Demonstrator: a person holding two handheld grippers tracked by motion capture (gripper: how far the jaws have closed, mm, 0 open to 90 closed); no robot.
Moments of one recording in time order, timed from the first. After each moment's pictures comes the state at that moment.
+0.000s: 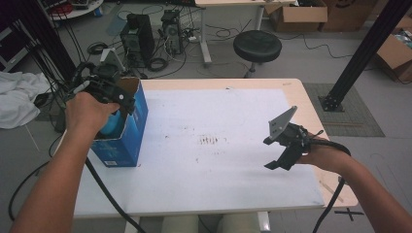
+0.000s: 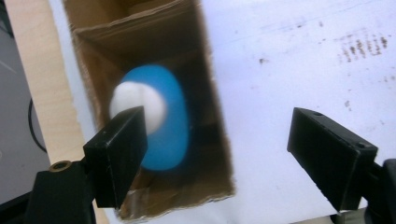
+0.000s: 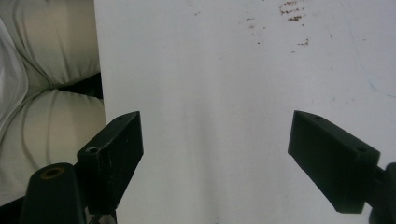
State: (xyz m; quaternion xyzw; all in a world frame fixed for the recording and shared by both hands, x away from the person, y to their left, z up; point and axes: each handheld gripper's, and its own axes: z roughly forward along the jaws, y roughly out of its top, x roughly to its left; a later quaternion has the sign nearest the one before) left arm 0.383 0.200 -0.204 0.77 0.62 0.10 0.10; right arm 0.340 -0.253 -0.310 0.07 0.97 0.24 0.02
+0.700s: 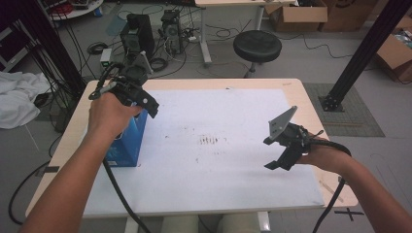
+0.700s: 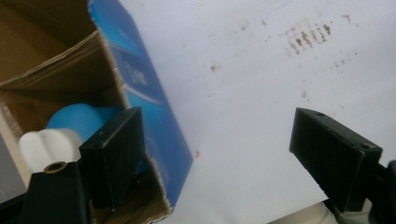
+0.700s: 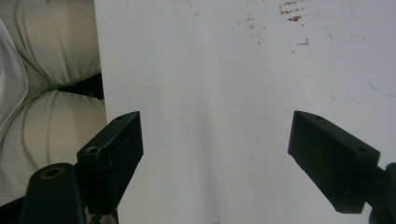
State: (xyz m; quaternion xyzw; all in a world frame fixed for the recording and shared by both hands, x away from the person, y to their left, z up) left arm 0.380 0.145 -0.205 0.83 0.55 0.10 0.11; right arm 0.339 -0.252 -0.309 0.07 0.97 0.23 0.02
